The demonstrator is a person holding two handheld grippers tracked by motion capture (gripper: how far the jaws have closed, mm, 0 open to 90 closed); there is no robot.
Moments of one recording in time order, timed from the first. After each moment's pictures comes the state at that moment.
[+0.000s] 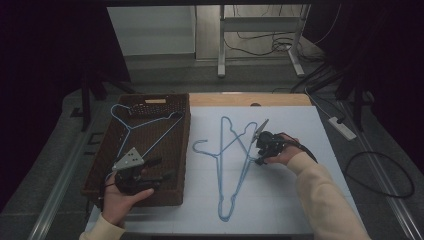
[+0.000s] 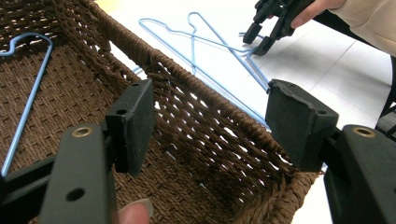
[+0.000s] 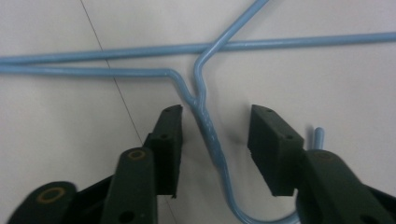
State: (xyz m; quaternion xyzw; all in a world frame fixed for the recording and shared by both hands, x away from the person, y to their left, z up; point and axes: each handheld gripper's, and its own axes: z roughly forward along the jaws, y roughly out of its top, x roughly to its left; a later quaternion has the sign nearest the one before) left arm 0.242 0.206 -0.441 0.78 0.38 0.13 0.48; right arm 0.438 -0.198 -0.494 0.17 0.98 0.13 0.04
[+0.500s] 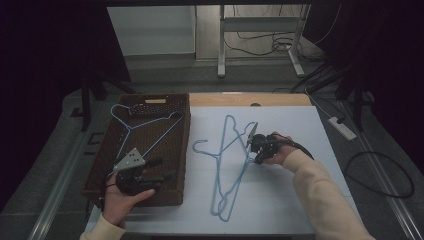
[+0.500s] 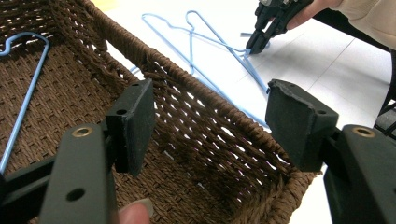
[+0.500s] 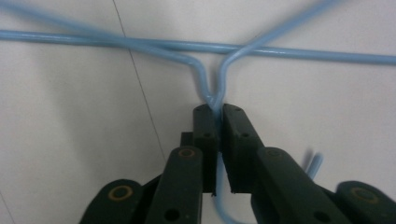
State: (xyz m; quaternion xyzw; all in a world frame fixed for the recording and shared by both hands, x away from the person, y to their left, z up) left arm 0.241 0.205 -0.441 0.78 0.38 0.13 0.48; right arm 0.431 -0.178 -0.491 0.11 0.99 0.07 0.04
